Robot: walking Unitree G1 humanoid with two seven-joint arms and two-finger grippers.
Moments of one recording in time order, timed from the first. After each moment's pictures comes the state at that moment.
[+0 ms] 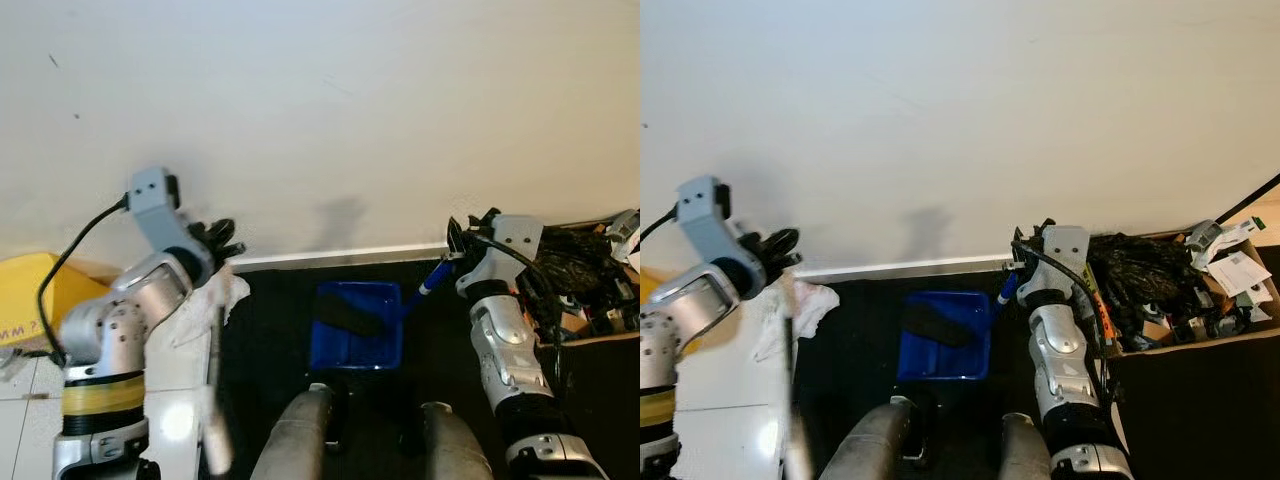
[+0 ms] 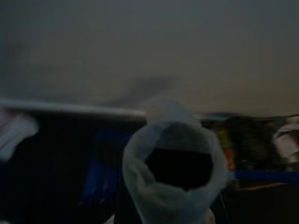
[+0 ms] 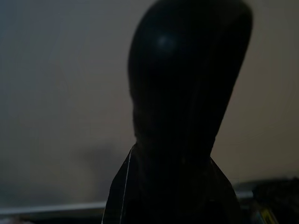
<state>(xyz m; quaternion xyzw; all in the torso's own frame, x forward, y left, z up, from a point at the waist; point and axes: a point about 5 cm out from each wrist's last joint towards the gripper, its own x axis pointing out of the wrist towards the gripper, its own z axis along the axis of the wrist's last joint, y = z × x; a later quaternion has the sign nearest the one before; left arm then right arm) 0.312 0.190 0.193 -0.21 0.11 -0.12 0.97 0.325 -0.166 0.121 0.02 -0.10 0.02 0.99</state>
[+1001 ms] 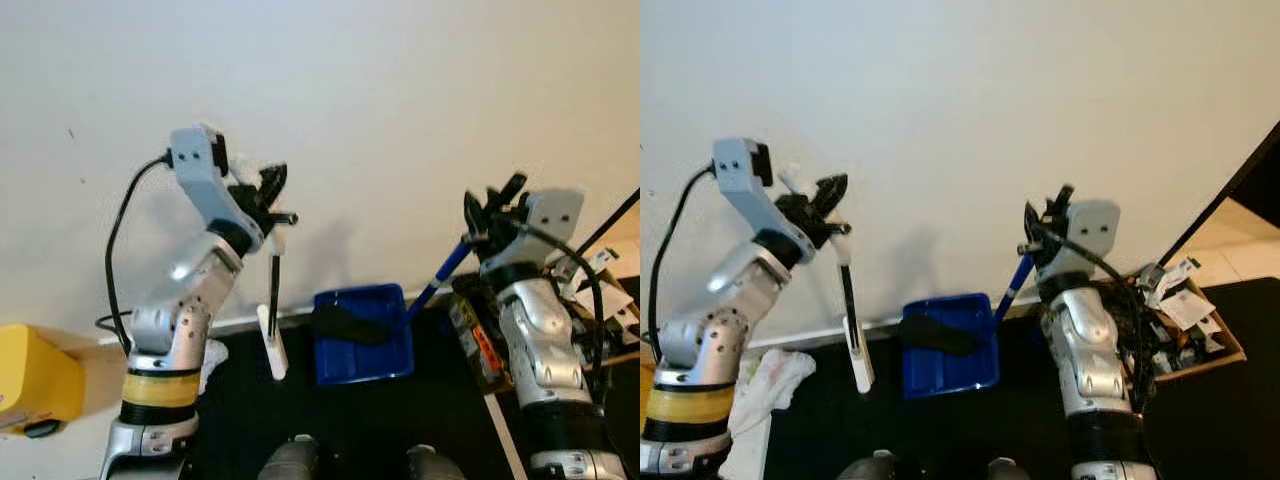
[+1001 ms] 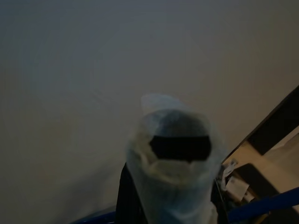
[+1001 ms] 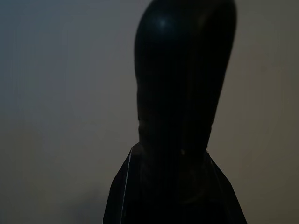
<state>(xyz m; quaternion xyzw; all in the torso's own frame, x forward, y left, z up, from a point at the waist) 0.312 0.149 0.201 -0.15 -0.04 -0.20 0.97 0.311 -0.184 0.143 0.01 -0.11 0.05 0.99</state>
